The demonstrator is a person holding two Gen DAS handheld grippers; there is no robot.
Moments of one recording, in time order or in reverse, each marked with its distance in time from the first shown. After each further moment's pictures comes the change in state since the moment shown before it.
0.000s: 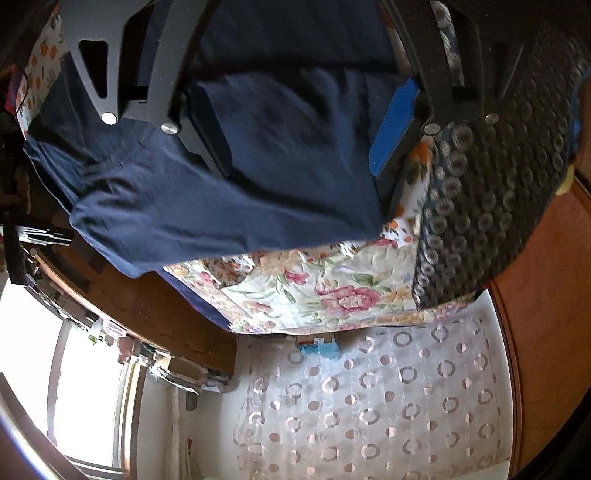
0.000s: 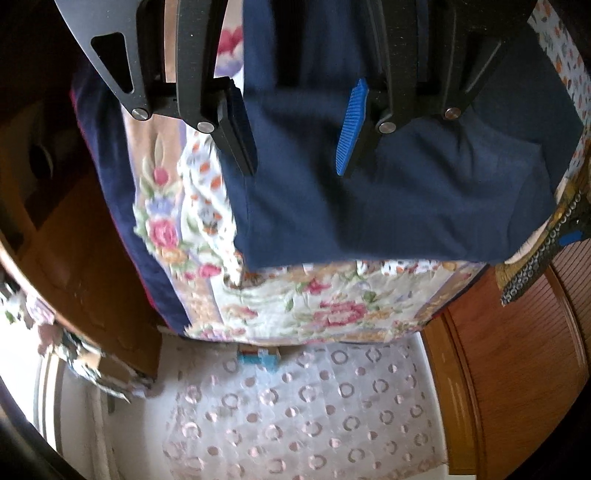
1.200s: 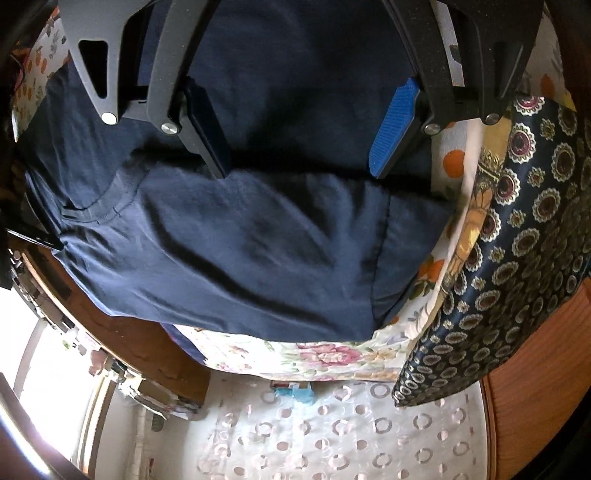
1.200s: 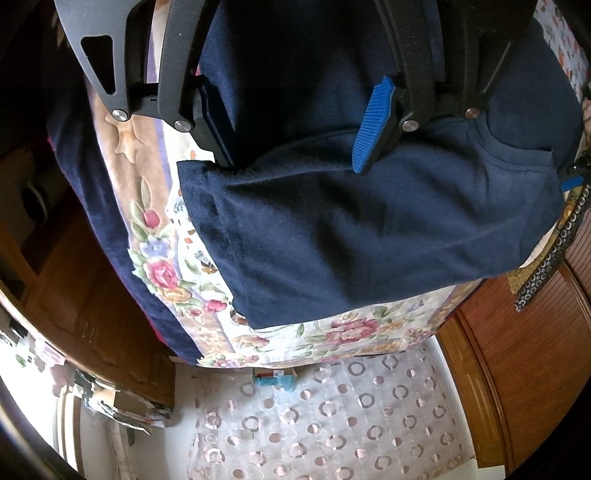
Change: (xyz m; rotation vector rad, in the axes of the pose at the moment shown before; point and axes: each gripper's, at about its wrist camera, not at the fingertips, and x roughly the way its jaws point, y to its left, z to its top) left arm 0.023 -0.005 -0.066 -0.120 0.149 0.055; right arm 0.032 0.012 -0.015 0.091 0.047 -0.014
